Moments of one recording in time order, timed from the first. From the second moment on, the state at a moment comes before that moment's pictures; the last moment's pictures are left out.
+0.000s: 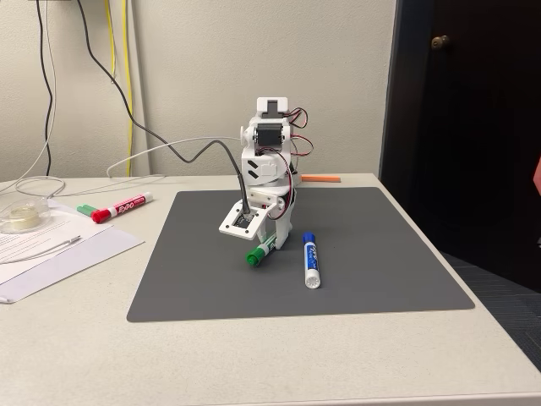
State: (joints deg) arm -0.3 34.8 27.8 96.1 -62.8
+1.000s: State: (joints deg) arm -7.2 92.3 48.3 100.5 -26.0
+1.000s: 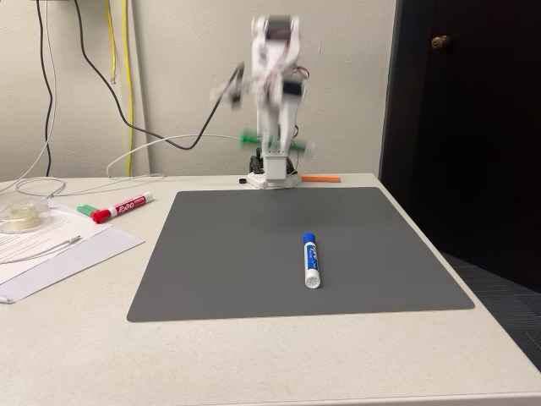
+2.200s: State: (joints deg) arm -2.3 165.2 124.6 56.8 -6.7
